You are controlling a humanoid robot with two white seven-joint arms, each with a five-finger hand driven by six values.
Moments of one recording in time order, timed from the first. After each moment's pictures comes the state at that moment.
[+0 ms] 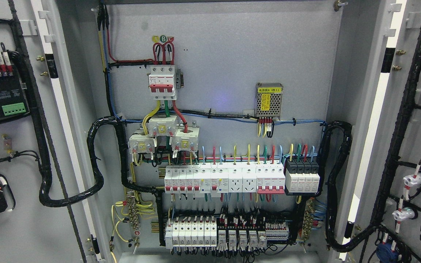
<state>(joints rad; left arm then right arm) 0.47 0.43 0.32 -1.74 0.68 -0.44 -0.20 0.38 -0.70 0.15 -1.78 -0.83 -0.75 0.52</state>
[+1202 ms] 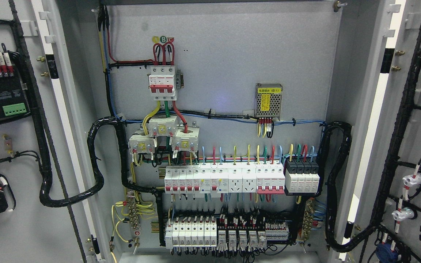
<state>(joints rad) 0.70 0.31 0.03 -1.64 0.37 -0.44 -0.20 0.69 -0.49 0.34 -1.47 -0.70 -0.76 0.48</state>
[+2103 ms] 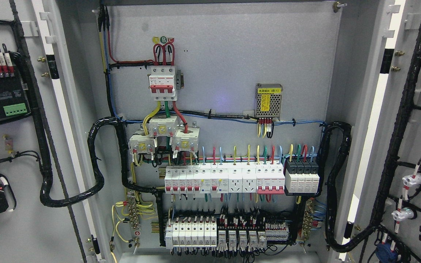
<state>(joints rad) 0.52 0.20 -0.04 -1.09 0.21 -0.43 -0.21 0.64 -0.29 0.36 -0.84 -0.69 -0.75 0.48</state>
